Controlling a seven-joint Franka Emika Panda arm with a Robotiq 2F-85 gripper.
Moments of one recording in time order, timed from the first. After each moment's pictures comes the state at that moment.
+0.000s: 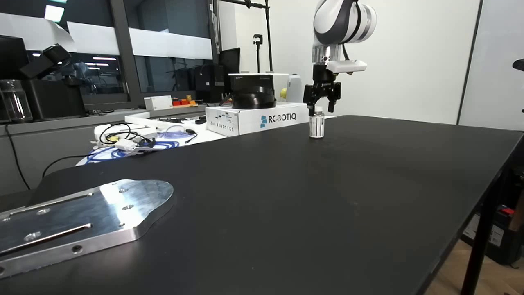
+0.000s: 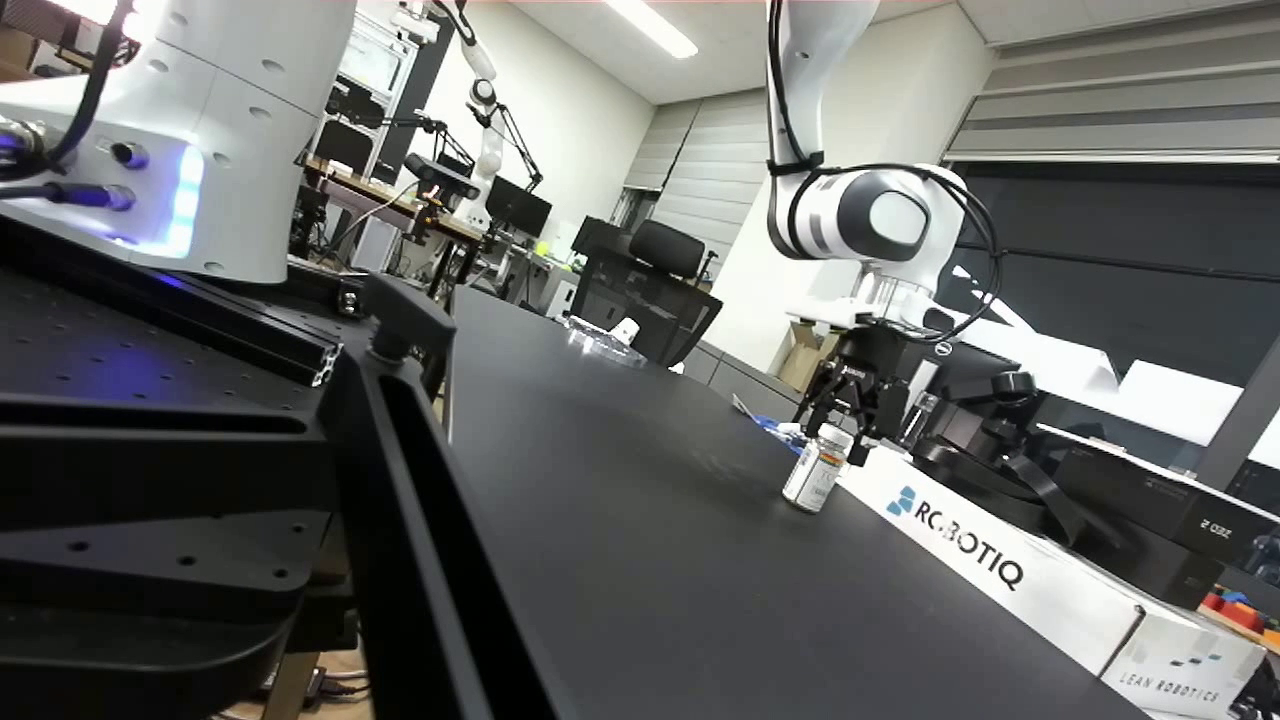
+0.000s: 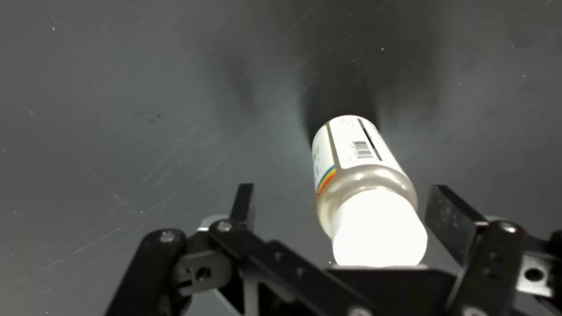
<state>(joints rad) -0.03 0.62 -0.09 -1.80 0.00 2.56 0.07</state>
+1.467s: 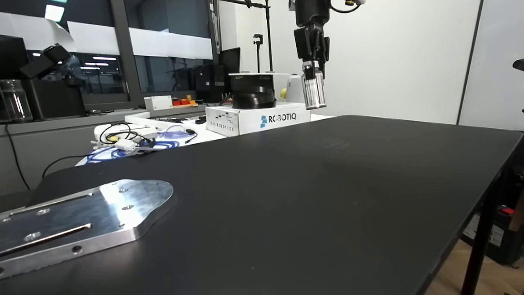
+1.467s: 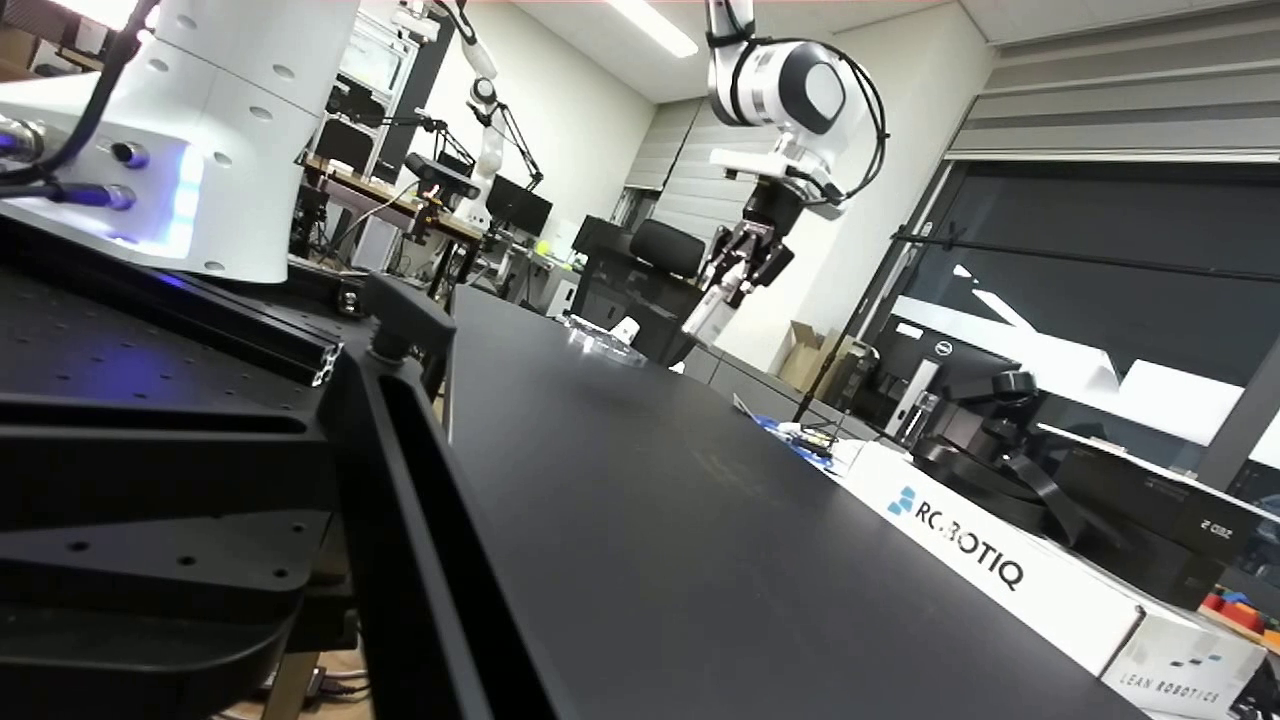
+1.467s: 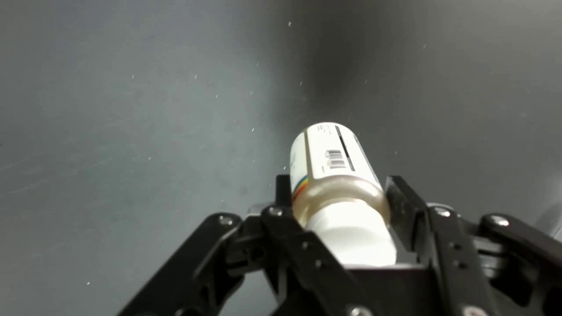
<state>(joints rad) 0.09 0.22 0.11 -2.02 0.00 2.17 -0.04</state>
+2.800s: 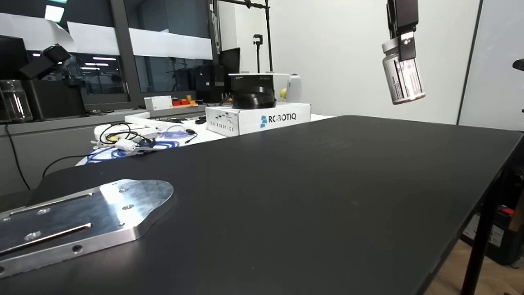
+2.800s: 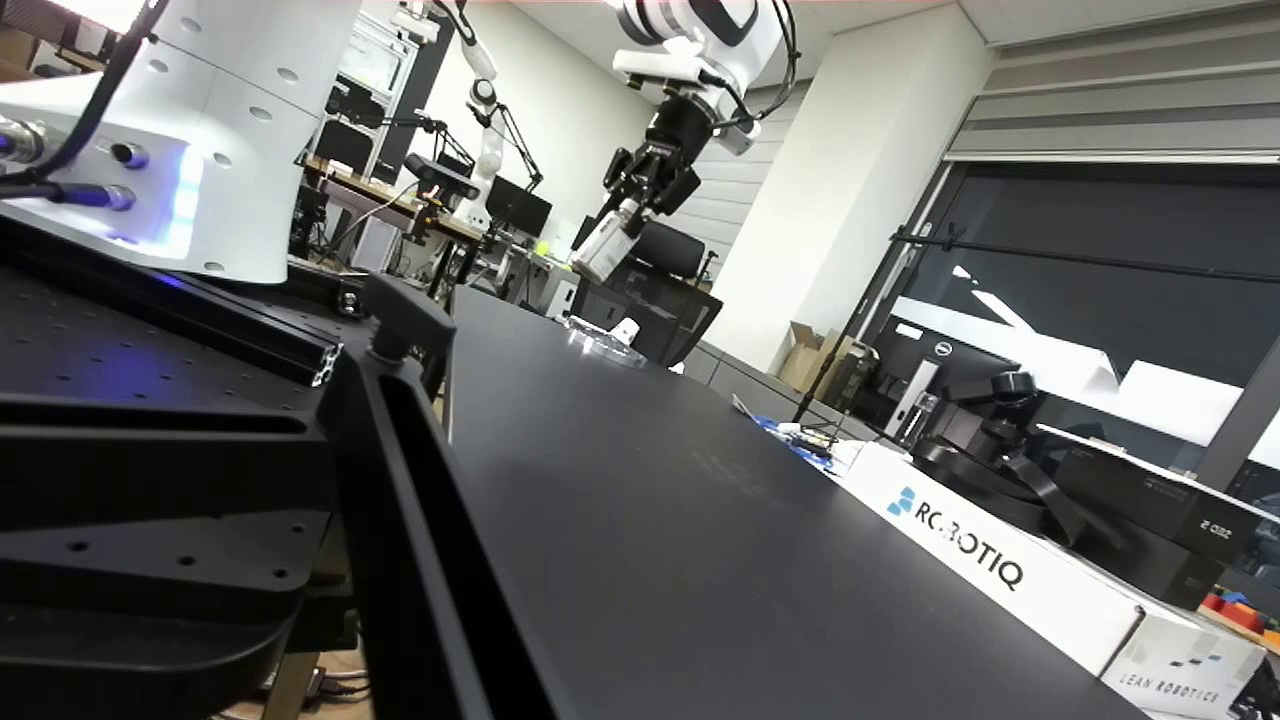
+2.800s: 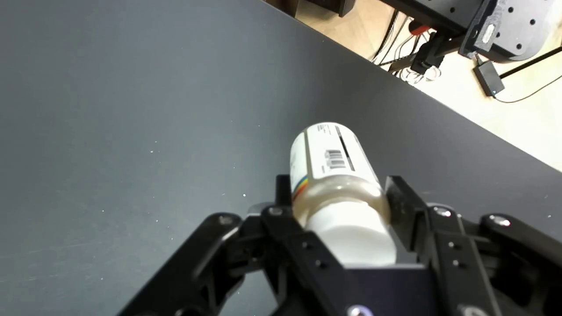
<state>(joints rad) 0.15 -0.24 0.15 -2.51 0.04 2.09 -0.17</state>
